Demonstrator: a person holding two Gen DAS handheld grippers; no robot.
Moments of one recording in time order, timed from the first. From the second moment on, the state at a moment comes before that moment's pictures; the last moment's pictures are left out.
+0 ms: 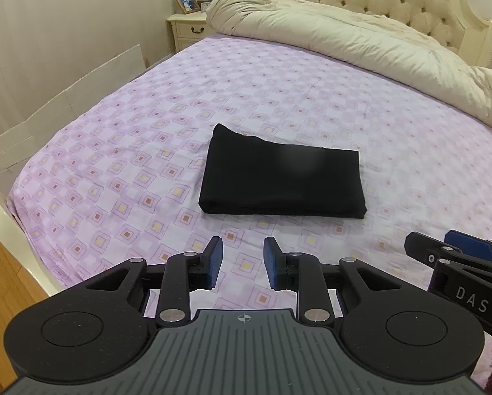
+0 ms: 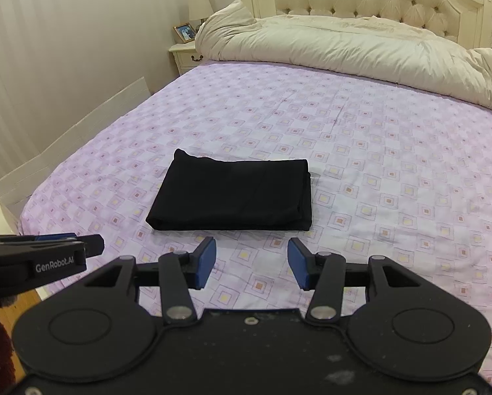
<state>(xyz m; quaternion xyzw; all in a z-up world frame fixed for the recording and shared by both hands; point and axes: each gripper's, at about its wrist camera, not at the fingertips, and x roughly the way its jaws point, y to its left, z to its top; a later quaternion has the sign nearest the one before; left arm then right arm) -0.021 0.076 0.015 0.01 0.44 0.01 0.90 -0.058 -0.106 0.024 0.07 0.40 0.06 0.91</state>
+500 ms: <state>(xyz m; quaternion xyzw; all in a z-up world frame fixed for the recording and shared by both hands) -0.017 0.066 0.014 0.03 0.45 0.01 0.89 -0.056 -0.110 0.023 0.08 0.40 0.06 0.91</state>
